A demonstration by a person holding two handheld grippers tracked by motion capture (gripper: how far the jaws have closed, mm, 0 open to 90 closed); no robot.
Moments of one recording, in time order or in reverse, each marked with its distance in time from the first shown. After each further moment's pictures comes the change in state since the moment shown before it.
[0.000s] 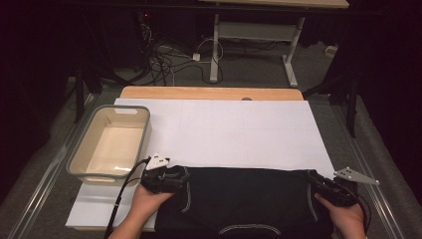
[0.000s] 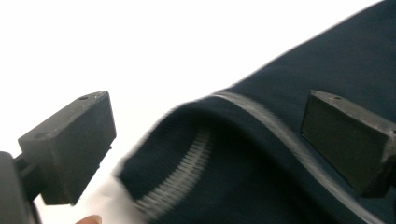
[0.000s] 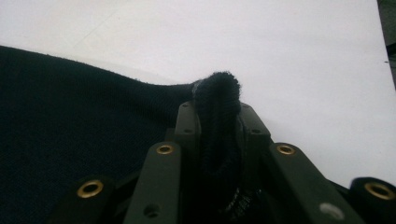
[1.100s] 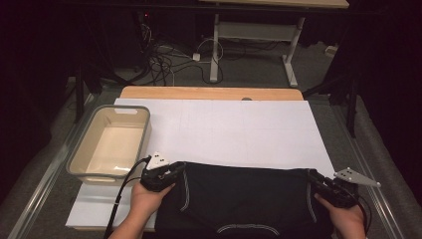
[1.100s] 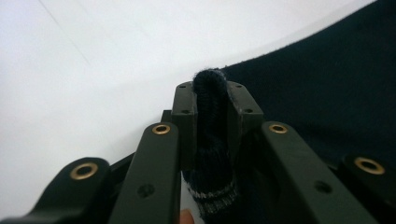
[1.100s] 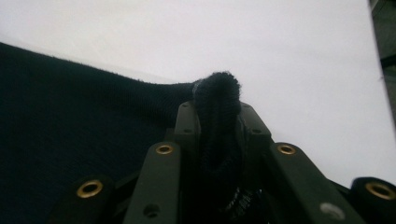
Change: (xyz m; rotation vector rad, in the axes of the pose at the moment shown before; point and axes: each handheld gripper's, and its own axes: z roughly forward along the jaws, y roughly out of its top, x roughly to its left) left arm -0.014 0.010 -0.024 -0.065 -0.013 0.066; right arm 0.009 0.005 -0.008 -0.042 -0.014 -0.038
